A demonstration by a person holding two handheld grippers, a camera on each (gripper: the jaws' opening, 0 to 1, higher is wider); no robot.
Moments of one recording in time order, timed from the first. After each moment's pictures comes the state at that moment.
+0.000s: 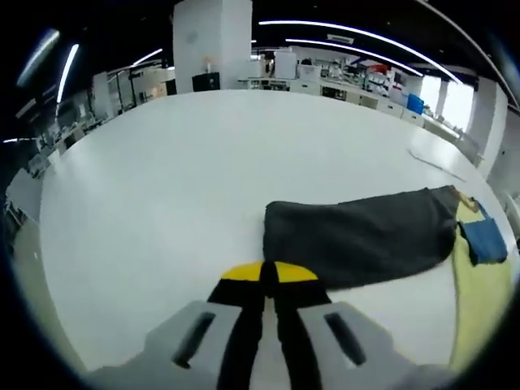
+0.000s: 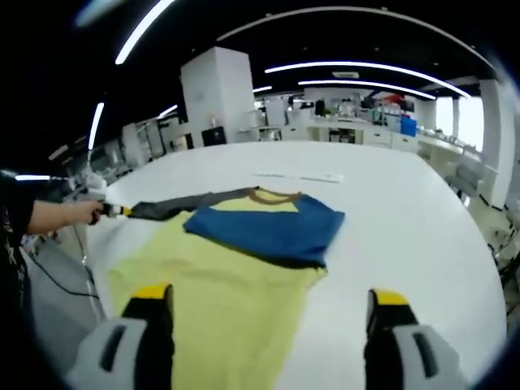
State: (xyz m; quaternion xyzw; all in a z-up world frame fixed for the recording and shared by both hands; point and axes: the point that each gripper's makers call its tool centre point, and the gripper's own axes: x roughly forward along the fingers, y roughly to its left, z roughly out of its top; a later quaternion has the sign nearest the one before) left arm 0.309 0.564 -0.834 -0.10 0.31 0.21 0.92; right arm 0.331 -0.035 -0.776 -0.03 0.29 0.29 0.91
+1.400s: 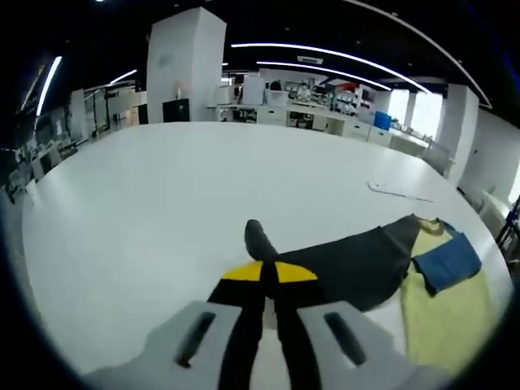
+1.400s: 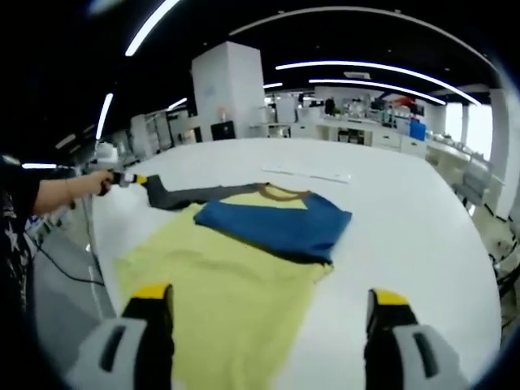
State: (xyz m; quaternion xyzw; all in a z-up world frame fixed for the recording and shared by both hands) left arm 0.368 0.504 -0.757 -0.07 0.25 0.11 0.96; right arm 0.312 -0.030 -0.769 -0.05 0.29 0.32 0.90
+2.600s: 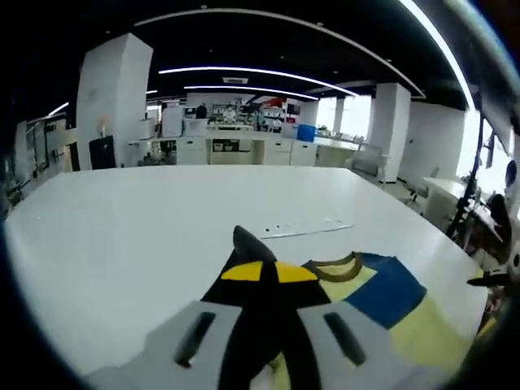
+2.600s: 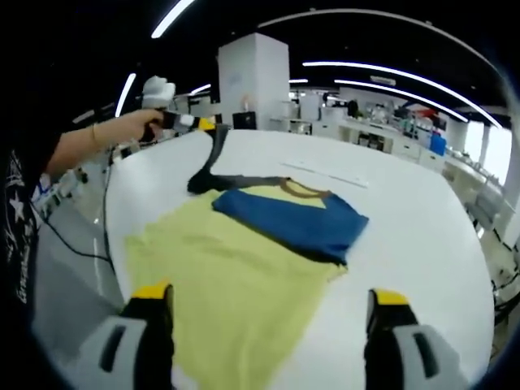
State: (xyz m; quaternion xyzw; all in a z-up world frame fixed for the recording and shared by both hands) left arm 0.465 0.310 -0.674 -0.04 0.18 -0.07 0.98; right arm 0.300 -0.020 -0.768 -0.10 0.29 0.36 0.88
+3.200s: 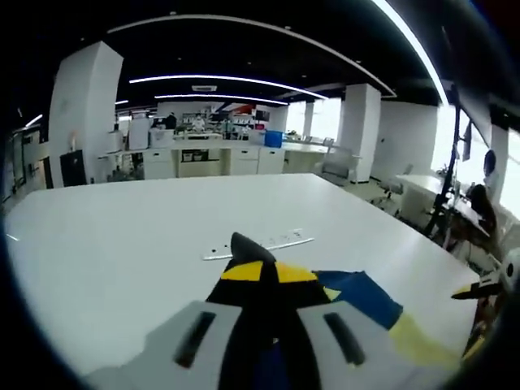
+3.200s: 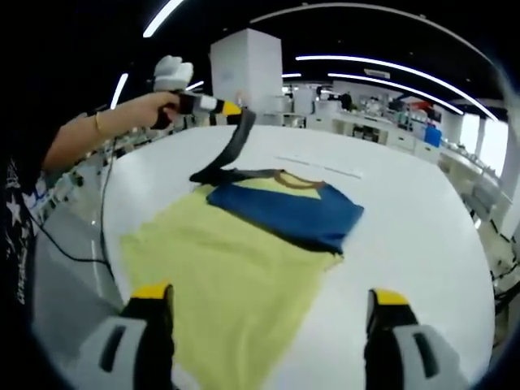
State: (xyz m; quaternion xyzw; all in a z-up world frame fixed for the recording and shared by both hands) left arm 0.502 0.220 -0.665 -0.03 0.16 -0.15 0.98; right arm 0.298 -0.030 -0.777 -0.09 0.31 0.34 0.88
